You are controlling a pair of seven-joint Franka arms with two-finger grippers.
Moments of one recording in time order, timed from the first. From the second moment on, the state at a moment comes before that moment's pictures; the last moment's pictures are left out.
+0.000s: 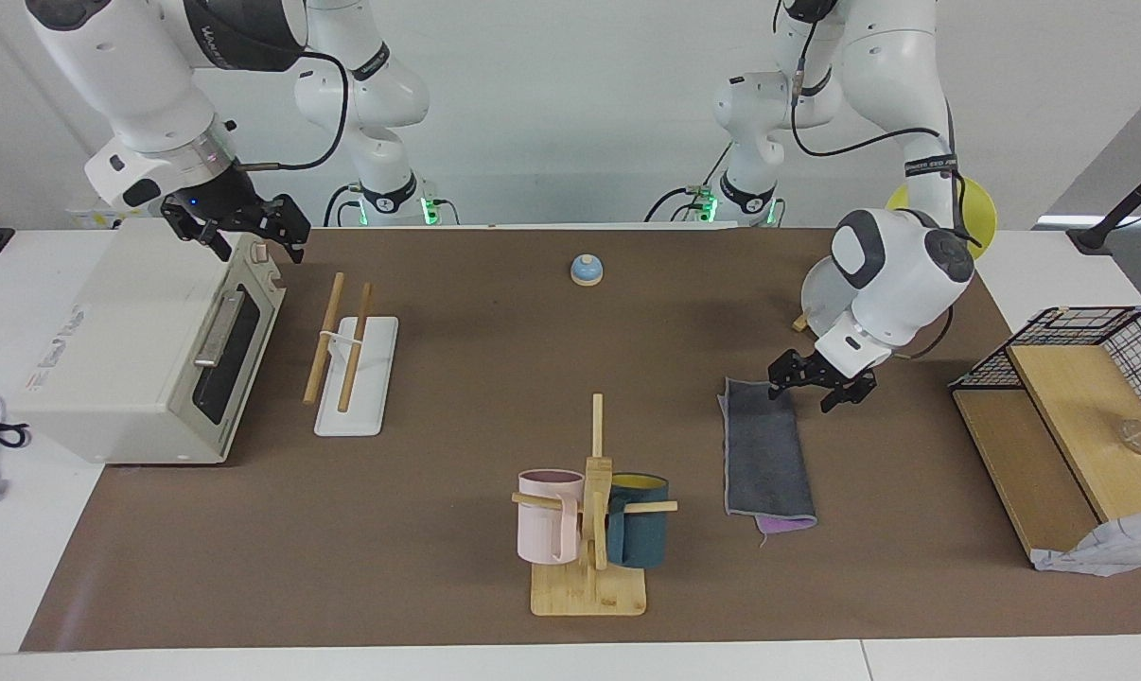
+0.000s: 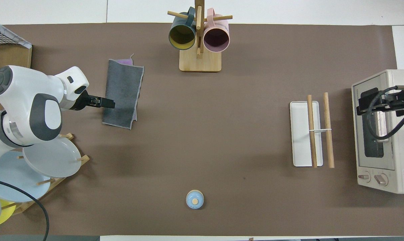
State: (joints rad) left arm -0.02 0.26 -0.11 -2.02 -0.29 2.32 0.30; right arm -0.02 -0.01 0.00 -1.61 0.00 1.50 0.04
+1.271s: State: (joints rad) left arm -0.02 0.32 -0.12 -2.02 -0.31 2.34 0.30; right arm -0.02 -0.01 0.00 -1.61 0.00 1.50 0.04
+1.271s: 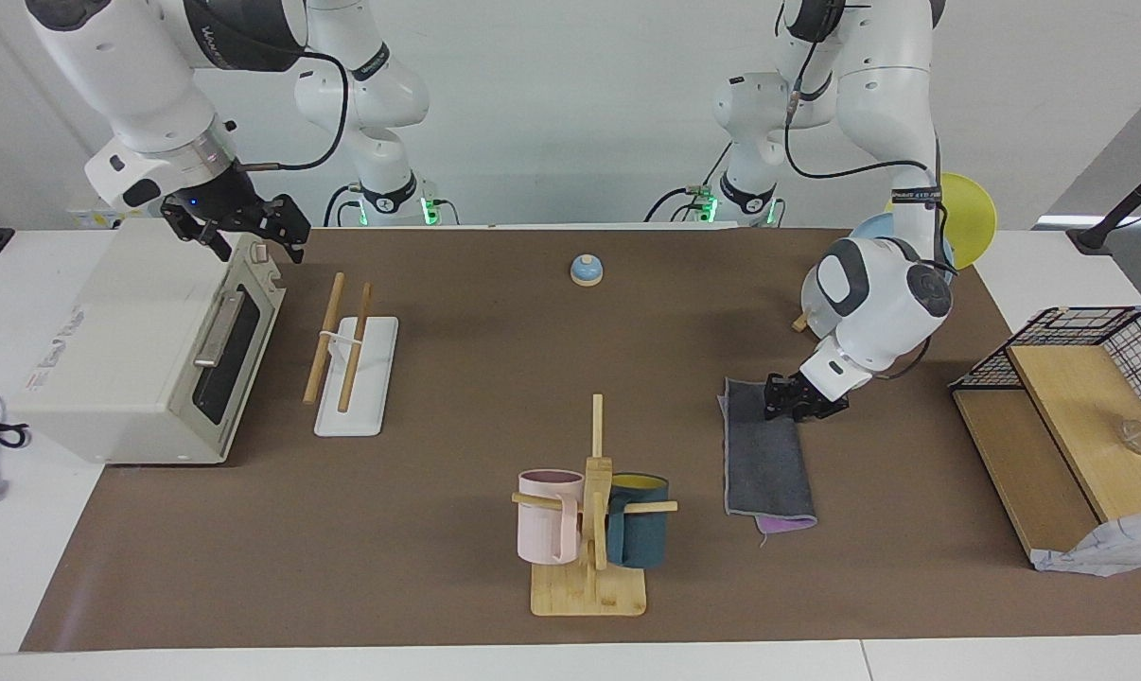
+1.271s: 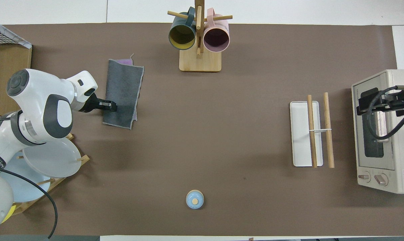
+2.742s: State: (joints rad) left arm -0.05 0.16 -0.20 -1.71 -0.34 1.94 -0.77; right arm -0.02 -0.01 0.00 -1.61 0.00 1.50 0.04
